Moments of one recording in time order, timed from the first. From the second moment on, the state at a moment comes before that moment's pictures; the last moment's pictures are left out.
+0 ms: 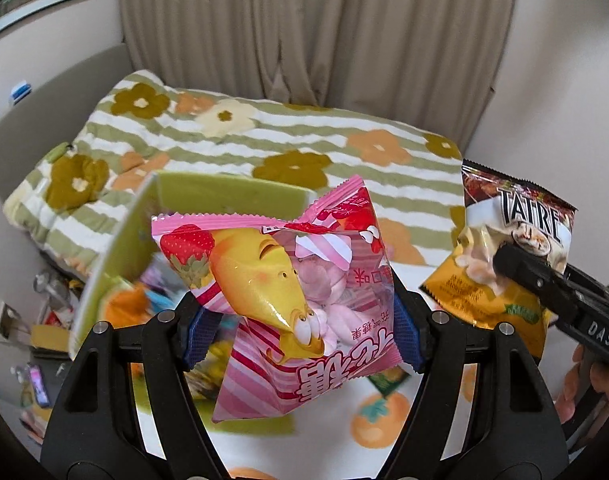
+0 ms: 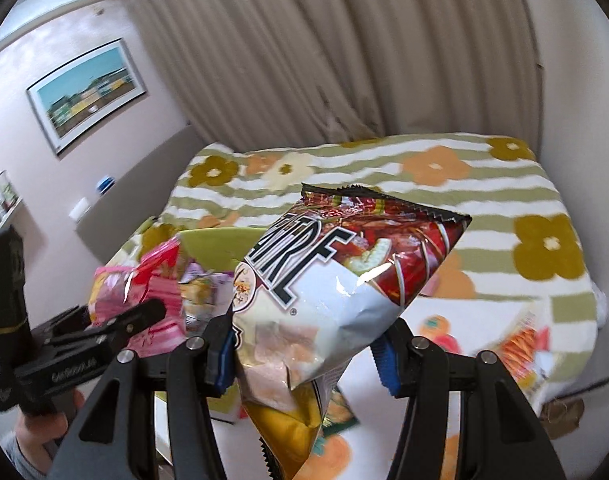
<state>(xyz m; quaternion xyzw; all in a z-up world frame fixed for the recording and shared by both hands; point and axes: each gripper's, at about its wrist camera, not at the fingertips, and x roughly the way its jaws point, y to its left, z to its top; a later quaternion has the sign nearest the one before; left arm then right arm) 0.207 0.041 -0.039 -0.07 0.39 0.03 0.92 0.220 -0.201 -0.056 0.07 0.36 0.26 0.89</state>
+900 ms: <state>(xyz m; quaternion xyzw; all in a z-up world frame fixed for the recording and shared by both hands) 0.332 0.221 -0.096 -0.07 0.47 -0.02 0.88 0.304 -0.017 -0.088 -0.01 0.42 0.19 0.89</state>
